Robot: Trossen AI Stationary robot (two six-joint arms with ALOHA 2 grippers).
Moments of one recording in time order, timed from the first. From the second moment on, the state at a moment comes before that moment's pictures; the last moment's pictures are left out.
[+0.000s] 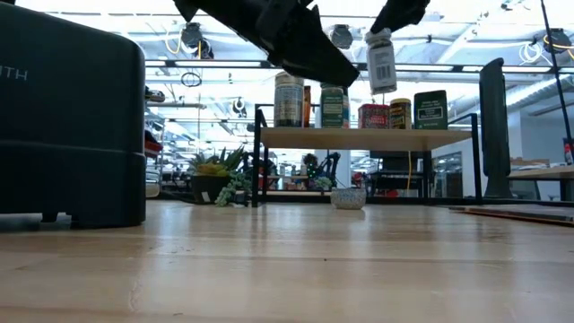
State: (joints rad) left arm -0.12 1.75 1.19 0.04 -0.11 0.20; right arm -0.29 1.23 1.44 -0.92 0.15 -0.11
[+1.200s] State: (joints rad) left arm -0.15 1.75 1.16 -0.01 -0.10 0.19; right arm -0.69 1.24 1.45 -0.87 -0.24 -0.29
